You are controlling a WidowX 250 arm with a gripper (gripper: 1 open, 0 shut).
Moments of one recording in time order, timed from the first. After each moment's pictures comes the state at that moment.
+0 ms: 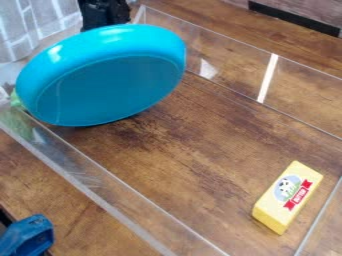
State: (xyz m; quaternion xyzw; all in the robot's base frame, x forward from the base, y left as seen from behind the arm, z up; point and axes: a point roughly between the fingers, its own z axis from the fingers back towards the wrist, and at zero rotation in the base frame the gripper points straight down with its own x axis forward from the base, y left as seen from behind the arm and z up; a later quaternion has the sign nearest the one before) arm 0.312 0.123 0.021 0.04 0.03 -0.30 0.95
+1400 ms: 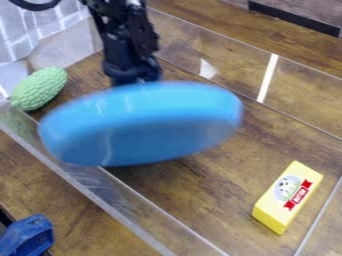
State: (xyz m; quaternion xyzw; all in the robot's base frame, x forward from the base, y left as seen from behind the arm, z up) arm 0.283 0.033 0.023 0.02 -0.01 -0.27 0.96
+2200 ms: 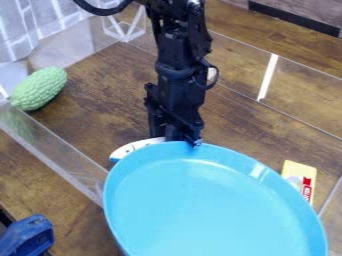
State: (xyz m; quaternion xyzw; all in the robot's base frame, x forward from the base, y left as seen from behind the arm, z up) arm 0.321 -0.007 0.018 -0.02 0.02 -0.16 0.99
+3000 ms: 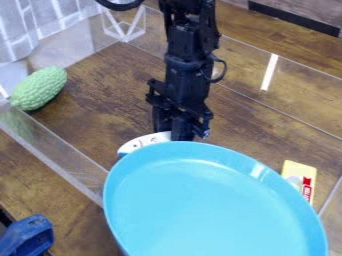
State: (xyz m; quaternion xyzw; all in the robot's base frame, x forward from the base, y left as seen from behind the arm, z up) arm 0.333 -0.001 0.022 -0.02 0.05 -0.10 0.99
